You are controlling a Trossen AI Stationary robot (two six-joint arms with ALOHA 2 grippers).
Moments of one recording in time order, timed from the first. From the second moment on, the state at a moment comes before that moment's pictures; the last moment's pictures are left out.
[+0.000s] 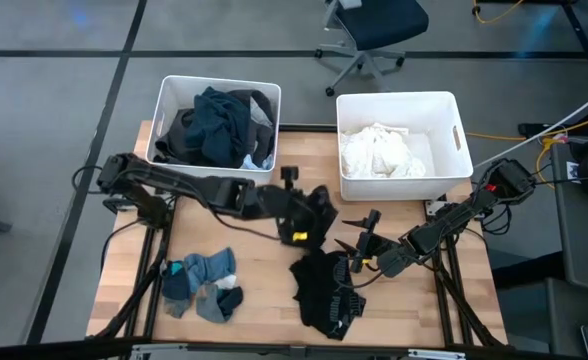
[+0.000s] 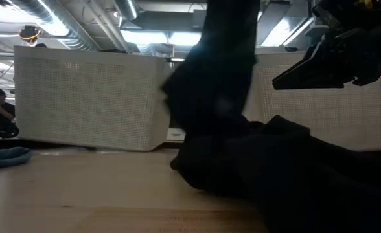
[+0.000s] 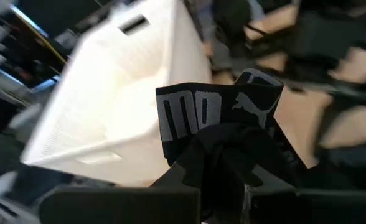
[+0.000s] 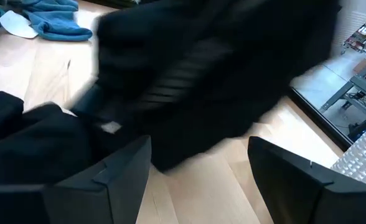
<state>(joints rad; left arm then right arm) -0.17 1.63 1.45 -0.30 -0.49 0.31 0.60 1.44 0.51 0.34 0.95 0.19</state>
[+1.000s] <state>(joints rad) 0.35 1.70 1.59 0.79 -0.03 0.37 0.60 1.44 0.51 0.34 0.95 0.19</state>
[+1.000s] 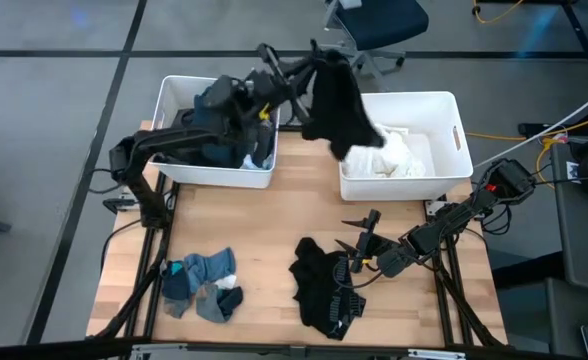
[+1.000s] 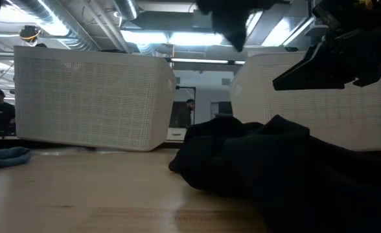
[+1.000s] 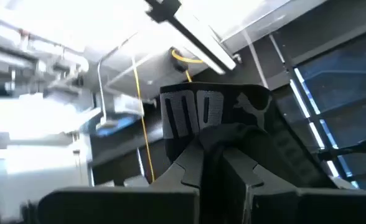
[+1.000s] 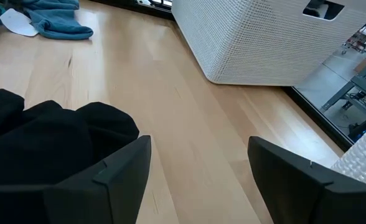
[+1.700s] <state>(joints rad) 0.40 1.92 1.59 0.97 0.02 0.13 0.59 1.44 0.51 0.34 0.94 0.19</state>
